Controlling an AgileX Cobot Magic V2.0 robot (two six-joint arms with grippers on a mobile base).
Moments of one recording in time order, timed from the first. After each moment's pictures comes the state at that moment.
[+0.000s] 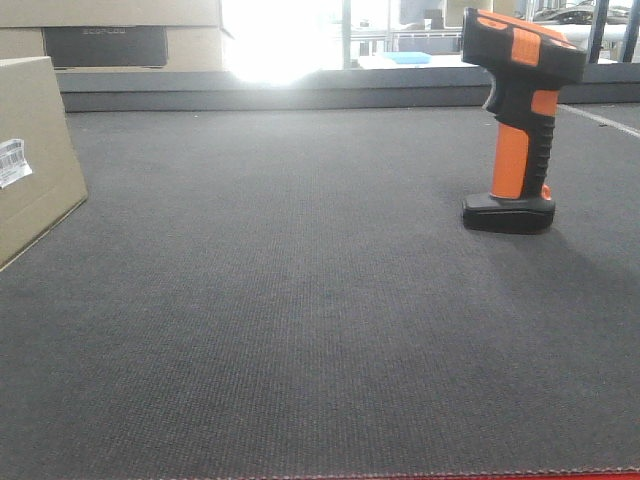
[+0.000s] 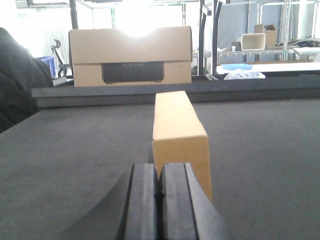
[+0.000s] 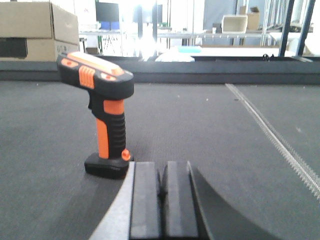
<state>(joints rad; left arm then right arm) 0.04 0.00 0.00 0.00 -0.04 0.08 -0.04 0.00 0.01 0.16 0.04 -0.12</state>
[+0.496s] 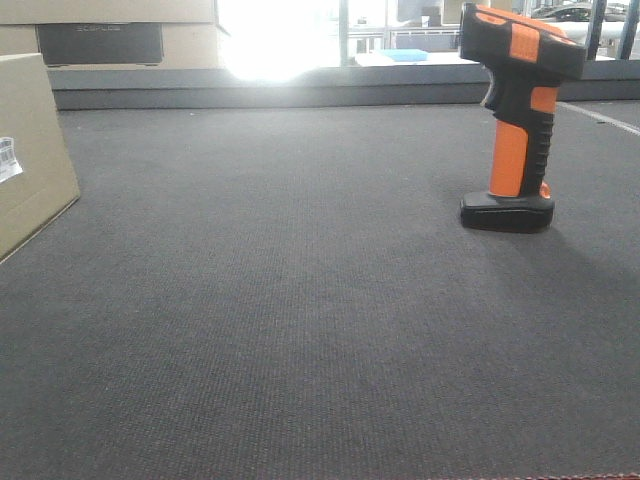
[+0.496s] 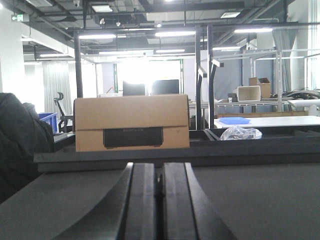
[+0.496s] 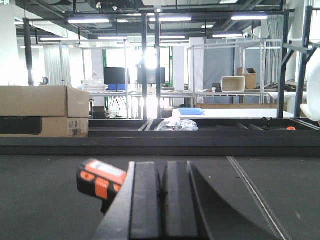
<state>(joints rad) 0.04 0.04 -0.32 0.00 0.07 0.08 -0.04 0.04 -0.36 0.18 0.16 -0.12</state>
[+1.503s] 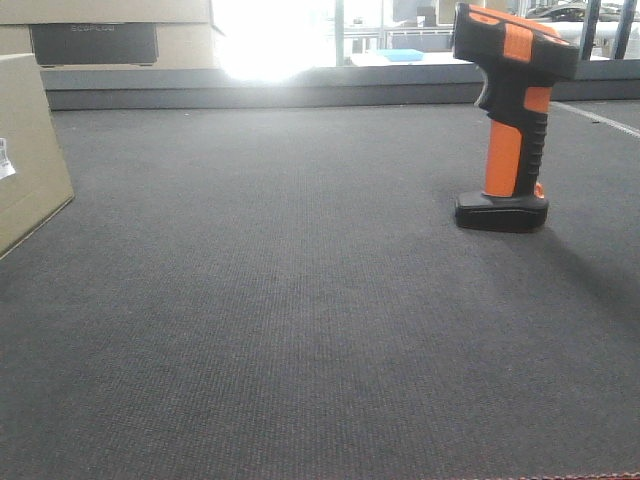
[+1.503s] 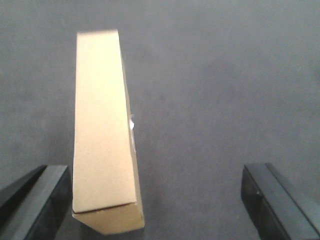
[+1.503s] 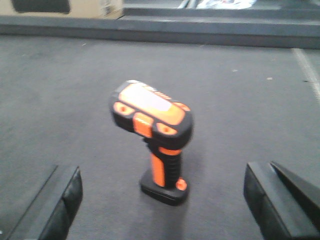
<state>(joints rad) -0.01 0.98 -1.12 -0.09 0.89 0.08 0.13 0.71 -0.68 0.20 0.32 -0.12</state>
